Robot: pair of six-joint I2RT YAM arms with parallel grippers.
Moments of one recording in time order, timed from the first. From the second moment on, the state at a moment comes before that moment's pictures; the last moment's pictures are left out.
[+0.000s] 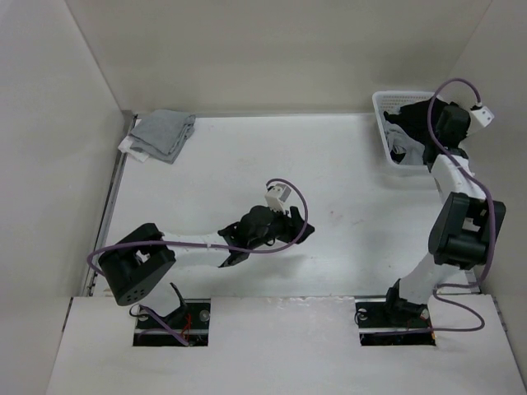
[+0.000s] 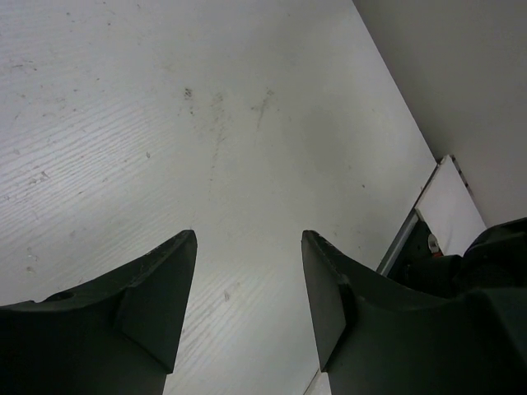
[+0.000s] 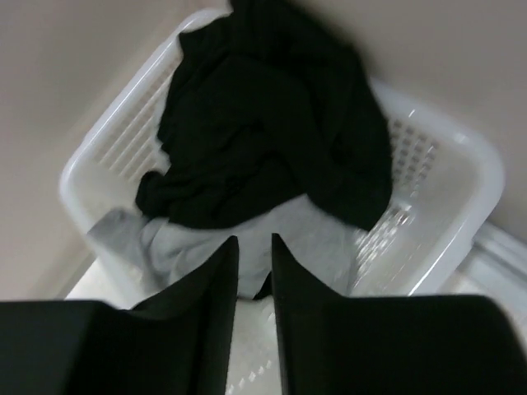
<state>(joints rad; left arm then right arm) -0.98 1.50 0.61 0.61 -0.01 -0.70 -0.26 1.67 1.27 0.05 0.38 0.56</state>
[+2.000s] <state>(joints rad) -0.55 1.24 0.40 0.68 -0.02 -0.86 0.47 1.02 1.41 0.24 0.15 0.53</state>
